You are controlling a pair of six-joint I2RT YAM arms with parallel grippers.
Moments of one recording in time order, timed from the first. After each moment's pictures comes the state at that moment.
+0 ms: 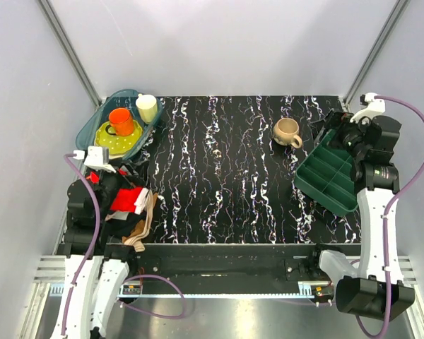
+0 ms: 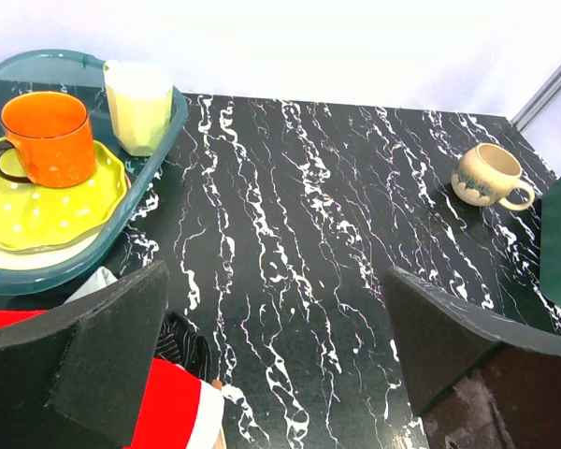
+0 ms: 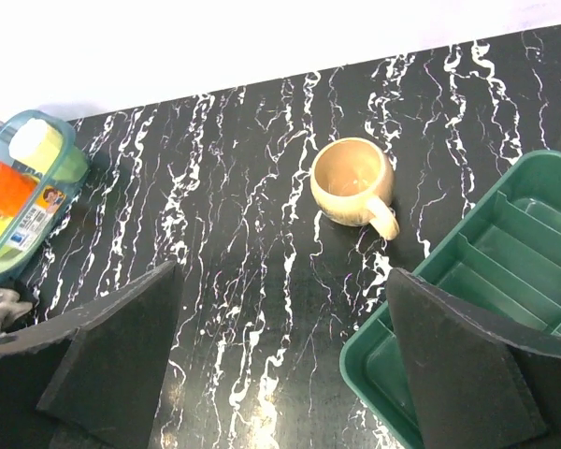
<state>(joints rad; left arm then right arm) -0.06 0.44 0.69 -0.29 0.20 -0.23 -0.19 1.01 1.14 -0.41 -0.40 0.23</state>
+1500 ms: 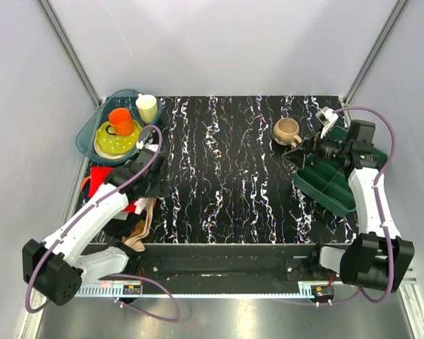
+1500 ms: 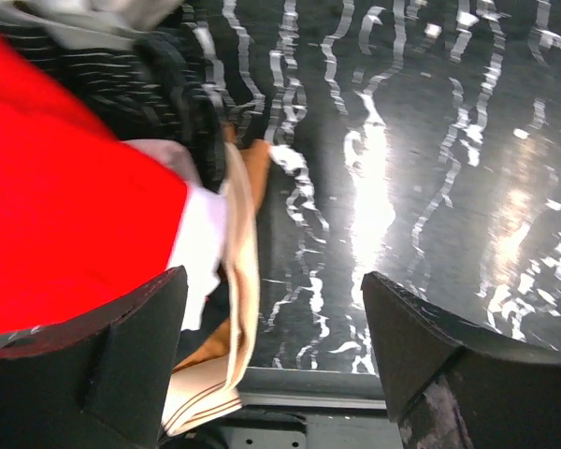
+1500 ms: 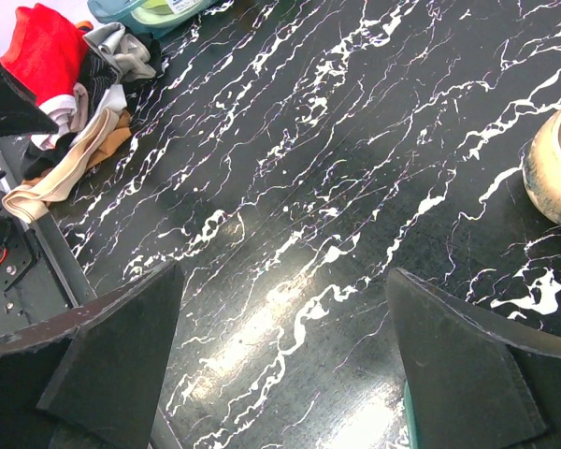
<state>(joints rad) -0.50 1.08 0.91 -0.88 -0.27 -0.43 -0.19 1.21 1.03 -0.45 -1.04 -0.22</state>
